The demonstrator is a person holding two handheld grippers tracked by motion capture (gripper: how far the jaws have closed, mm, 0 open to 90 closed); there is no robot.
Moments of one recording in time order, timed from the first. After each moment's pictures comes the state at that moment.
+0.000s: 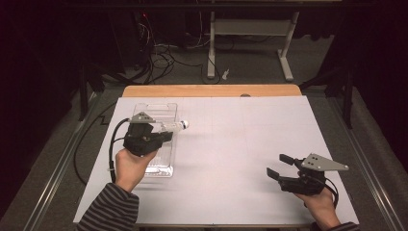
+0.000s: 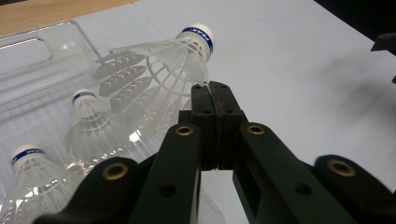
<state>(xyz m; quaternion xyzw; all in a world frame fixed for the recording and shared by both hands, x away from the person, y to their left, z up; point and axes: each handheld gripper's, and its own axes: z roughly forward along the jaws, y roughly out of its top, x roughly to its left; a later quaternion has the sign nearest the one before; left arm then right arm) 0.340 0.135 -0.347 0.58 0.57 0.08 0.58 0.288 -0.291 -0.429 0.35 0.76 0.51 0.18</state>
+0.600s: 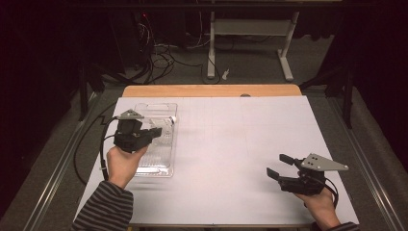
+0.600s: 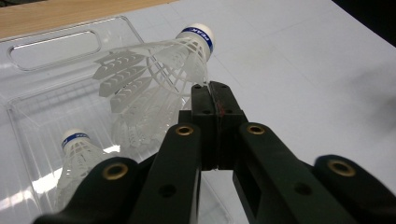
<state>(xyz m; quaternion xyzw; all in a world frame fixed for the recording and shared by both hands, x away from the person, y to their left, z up) 0.354 0.159 -0.350 0.56 0.59 0.11 0.57 0.288 -0.290 -0.429 0.35 0.76 0.51 0.18</state>
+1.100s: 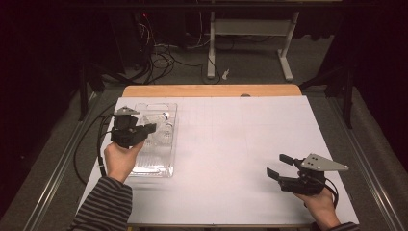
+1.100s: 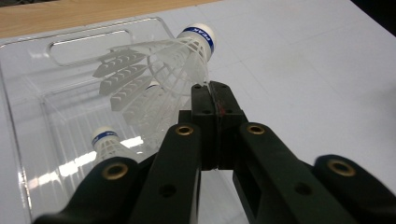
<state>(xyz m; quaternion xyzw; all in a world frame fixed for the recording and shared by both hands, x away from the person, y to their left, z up) 0.372 0.171 -0.356 0.54 0.62 0.13 0.56 0.288 -0.290 -0.429 0.35 0.76 0.51 0.18</state>
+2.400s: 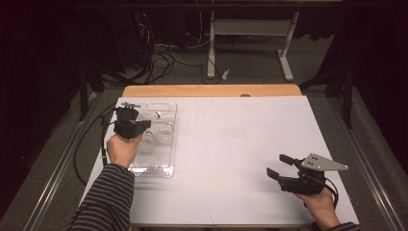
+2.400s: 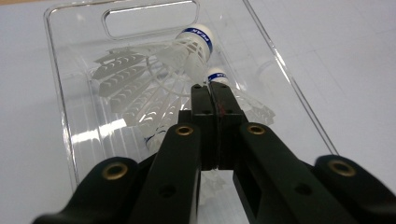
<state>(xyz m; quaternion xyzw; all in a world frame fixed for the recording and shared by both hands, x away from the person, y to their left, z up) 0.423 0.184 -0.388 0.53 0.67 0.17 0.49 0.288 -0.290 -0.430 0.36 0.76 0.51 0.18</state>
